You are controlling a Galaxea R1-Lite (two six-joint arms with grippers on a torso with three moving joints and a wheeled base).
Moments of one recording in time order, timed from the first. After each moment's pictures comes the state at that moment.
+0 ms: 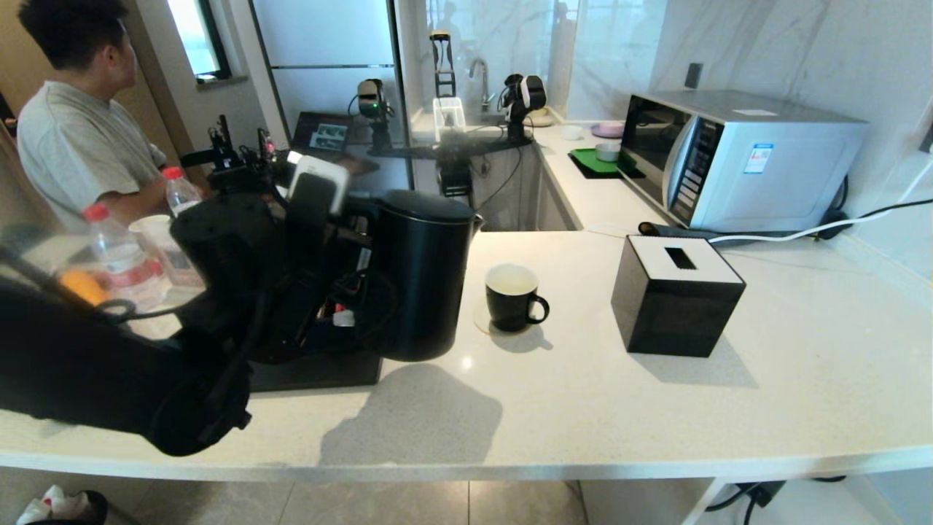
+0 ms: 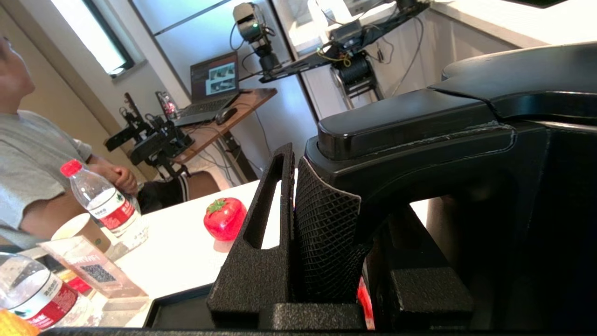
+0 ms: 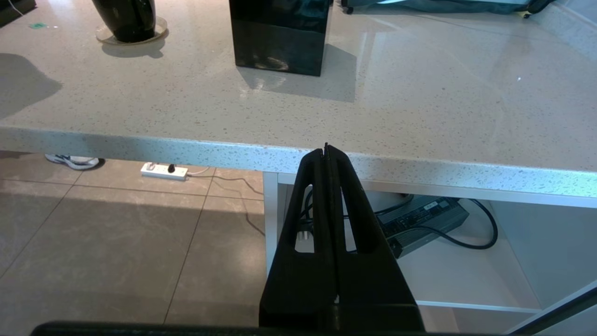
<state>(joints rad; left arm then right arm) -0.46 1.82 -0.76 -1.24 0.45 0.39 0.01 0.00 -0.01 0.04 0.03 -0.07</state>
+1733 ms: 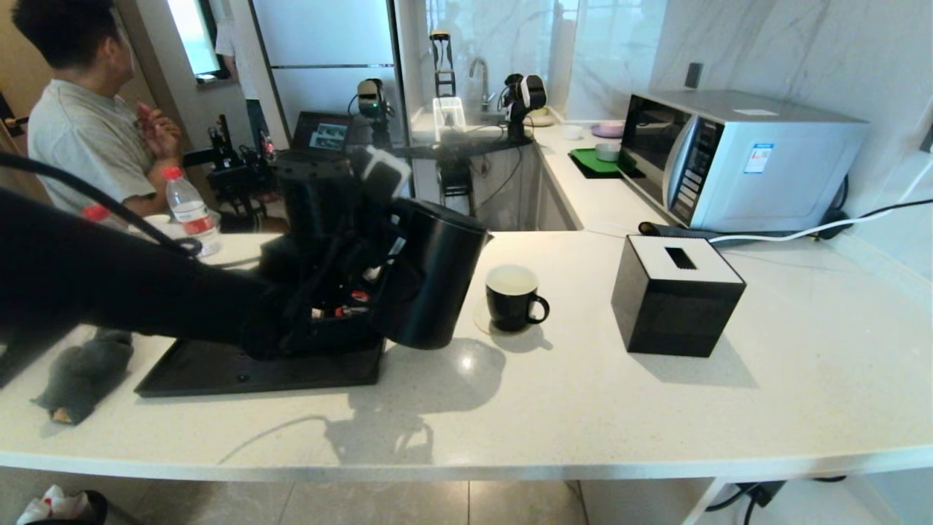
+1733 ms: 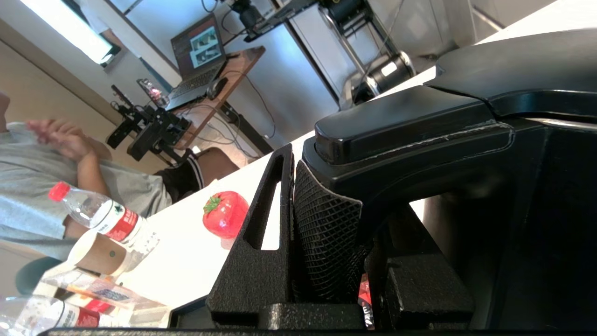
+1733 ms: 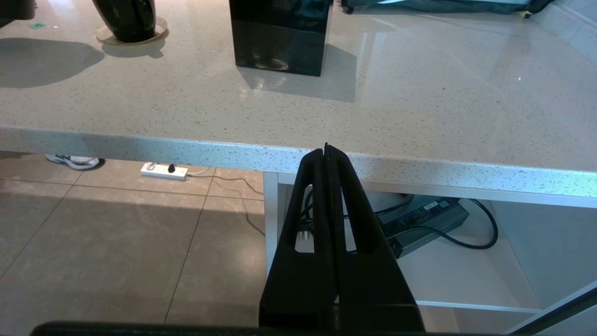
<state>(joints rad) -0.45 1.97 -1.13 -0.82 0.44 0.50 0.01 0.00 -0.01 0.04 0.03 -0.07</state>
